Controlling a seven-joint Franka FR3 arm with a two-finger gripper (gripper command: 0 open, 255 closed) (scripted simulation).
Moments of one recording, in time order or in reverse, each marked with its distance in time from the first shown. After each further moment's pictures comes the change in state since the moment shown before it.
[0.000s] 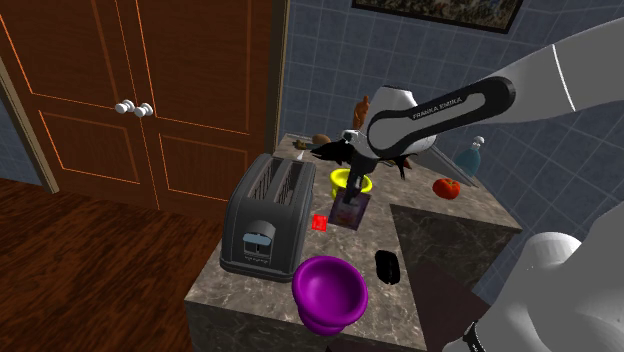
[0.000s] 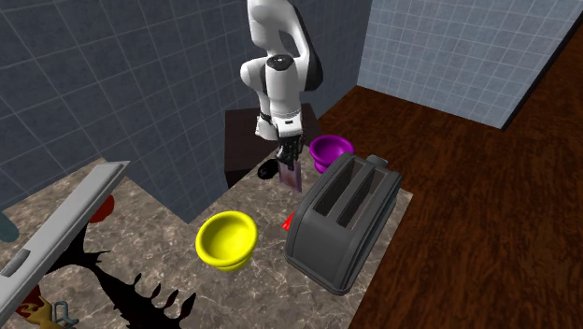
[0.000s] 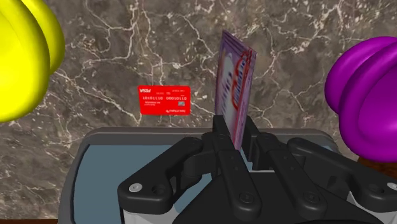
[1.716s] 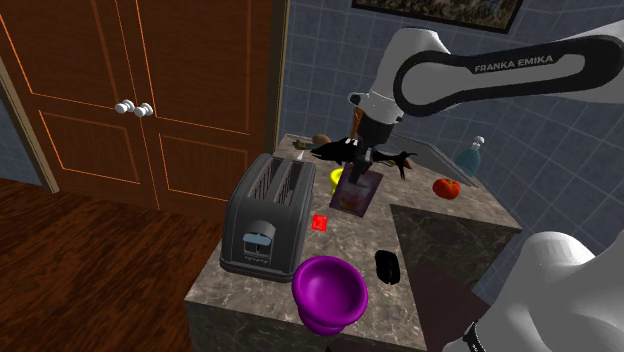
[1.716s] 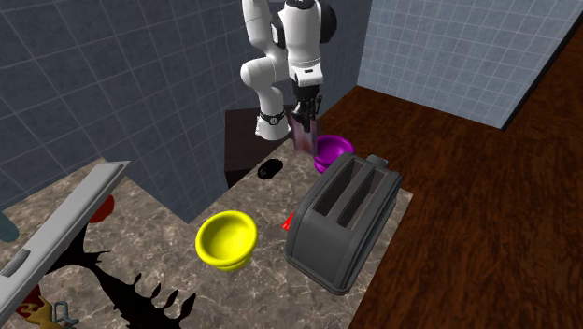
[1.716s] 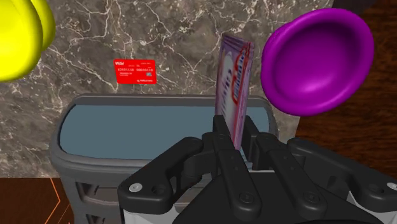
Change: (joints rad) arm 0.026 -0.252 0.128 0.078 -0.037 -0.322 0.185
